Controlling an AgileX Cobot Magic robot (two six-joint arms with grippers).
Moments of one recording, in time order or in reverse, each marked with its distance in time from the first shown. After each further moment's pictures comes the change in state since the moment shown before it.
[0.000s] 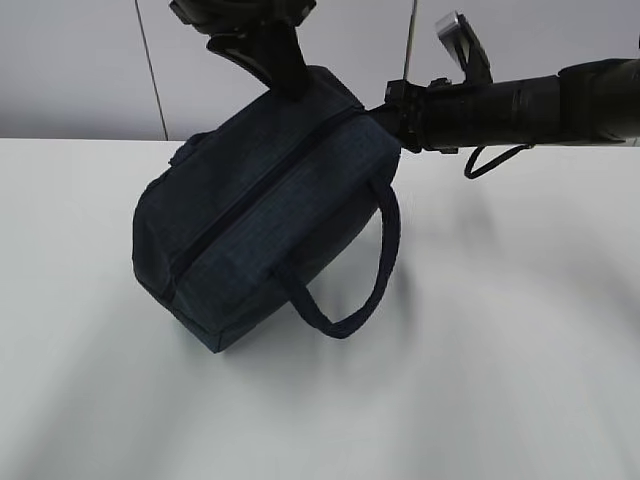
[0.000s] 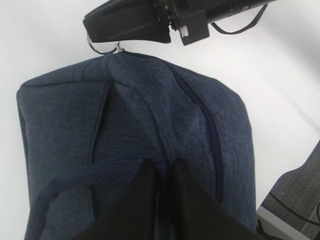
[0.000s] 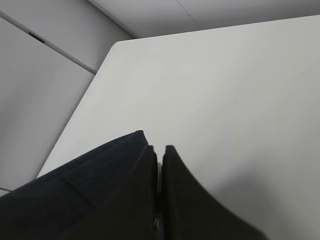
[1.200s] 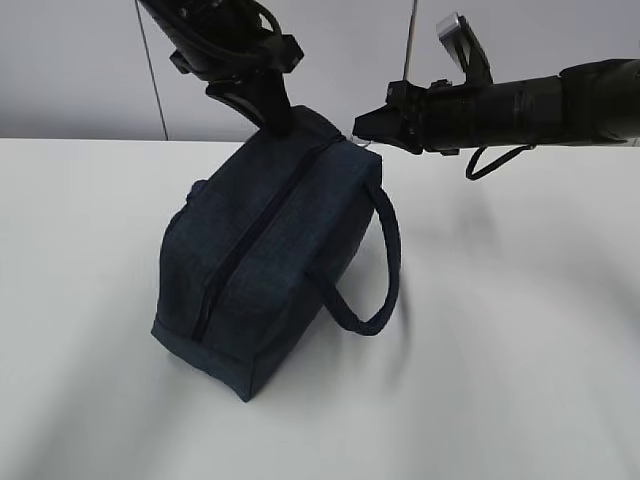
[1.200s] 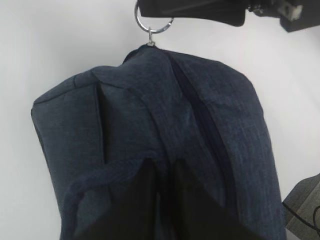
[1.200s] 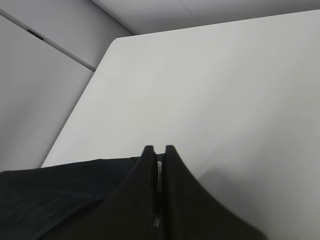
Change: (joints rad) left arm 0.064 0.115 -0.004 -0.023 -0.008 -0.012; right arm -0.002 -0.004 0.000 -0.012 0.008 0.014
